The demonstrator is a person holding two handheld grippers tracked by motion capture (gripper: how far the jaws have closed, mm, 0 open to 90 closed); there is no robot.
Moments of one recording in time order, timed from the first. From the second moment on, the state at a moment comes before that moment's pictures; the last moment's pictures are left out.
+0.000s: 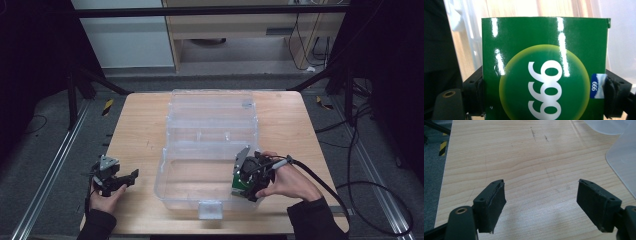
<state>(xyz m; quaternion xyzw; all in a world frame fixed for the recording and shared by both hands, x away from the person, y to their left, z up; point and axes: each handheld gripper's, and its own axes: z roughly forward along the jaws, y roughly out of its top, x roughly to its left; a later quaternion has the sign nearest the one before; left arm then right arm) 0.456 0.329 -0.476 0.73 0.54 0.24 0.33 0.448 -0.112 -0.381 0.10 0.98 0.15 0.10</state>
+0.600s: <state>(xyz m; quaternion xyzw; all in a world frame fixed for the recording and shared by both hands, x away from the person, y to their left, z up) 0.456 0.329 -0.477 0.73 0.54 0.24 0.33 0.457 -0.108 -0.406 0.10 0.98 0.14 0.08</state>
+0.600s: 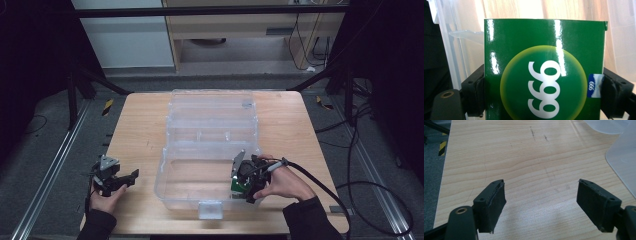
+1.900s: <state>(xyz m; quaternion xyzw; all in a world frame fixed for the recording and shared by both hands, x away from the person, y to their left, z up) 0.456 0.327 -0.476 0.73 0.54 0.24 0.34 0.434 -0.244 -0.378 0.39 0.80 0.39 0.24</state>
